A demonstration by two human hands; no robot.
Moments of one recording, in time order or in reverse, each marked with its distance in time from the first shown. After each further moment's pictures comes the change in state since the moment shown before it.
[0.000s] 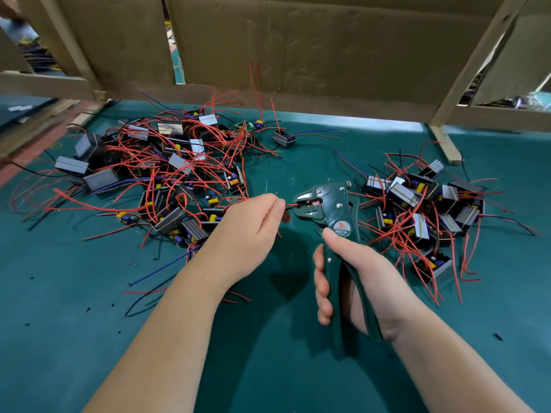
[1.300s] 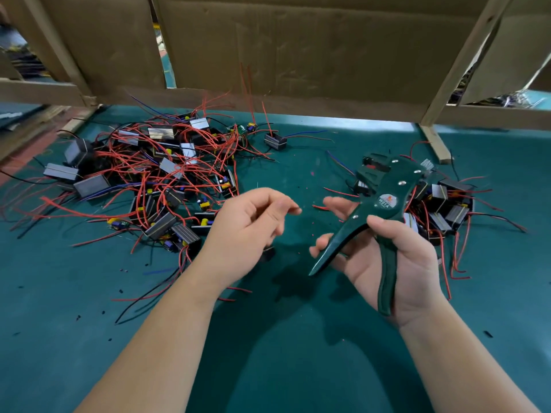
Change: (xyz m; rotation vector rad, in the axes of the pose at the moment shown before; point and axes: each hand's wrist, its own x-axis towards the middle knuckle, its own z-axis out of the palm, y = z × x) left_hand -0.001 0.023 0.003 -0.639 0.002 -0.033; right_hand -0.003 -0.018 -0.015 0.331 -0.044 -0.381
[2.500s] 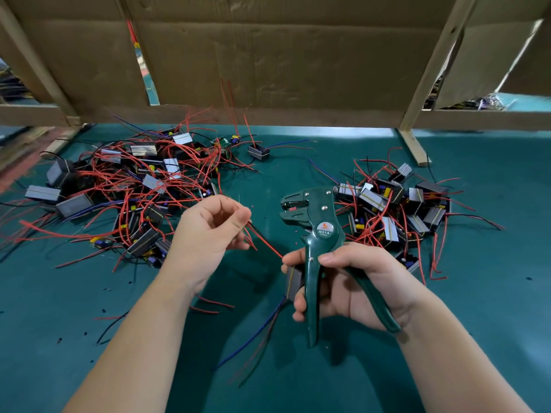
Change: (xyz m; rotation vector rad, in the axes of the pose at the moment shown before) left_hand 0.008 -0.008 -0.010 -0.140 0.219 -0.170; right_hand -0.009 -0.016 0.002 -0.196 -0.156 0.479
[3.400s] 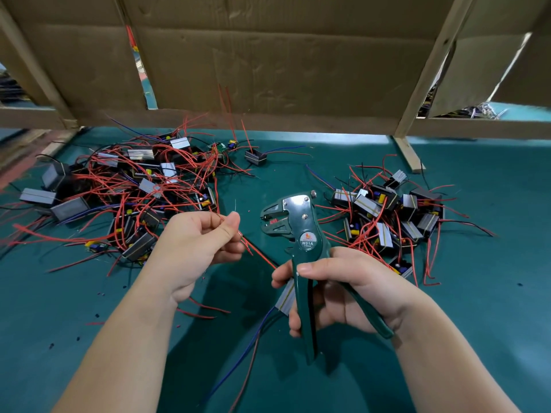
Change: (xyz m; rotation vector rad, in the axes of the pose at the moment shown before) left_hand -0.002 0.006 -0.009 0.009 -0.001 -0.162; right_hand 0.000 -0.003 0.006 -0.197 0.024 0.006
